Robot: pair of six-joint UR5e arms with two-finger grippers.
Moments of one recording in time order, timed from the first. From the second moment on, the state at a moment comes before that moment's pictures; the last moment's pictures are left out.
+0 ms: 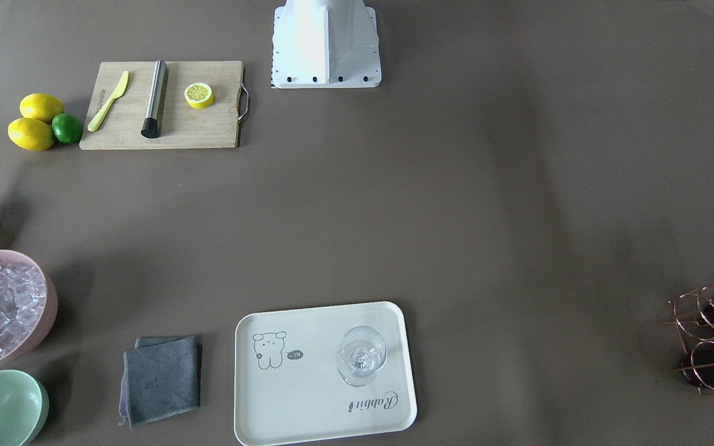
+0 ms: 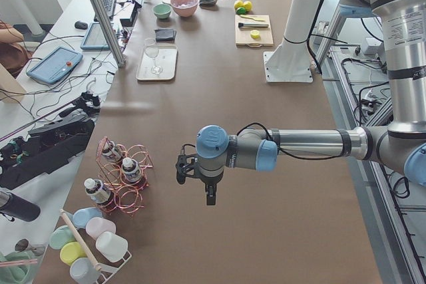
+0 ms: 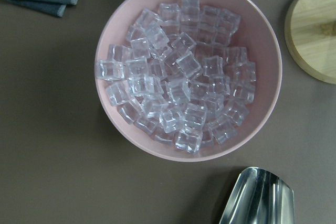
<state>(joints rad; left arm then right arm) -1.55 -1.33 -1.78 -1.69 -2.37 -0.14 1.21 -1.50 1.78 -1.19 2.35 0.20</state>
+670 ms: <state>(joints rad) -1.56 -1.47 -1.74 -1.69 -2.37 -0.66 1.03 -1.39 1.75 -0.99 2.35 0.20</state>
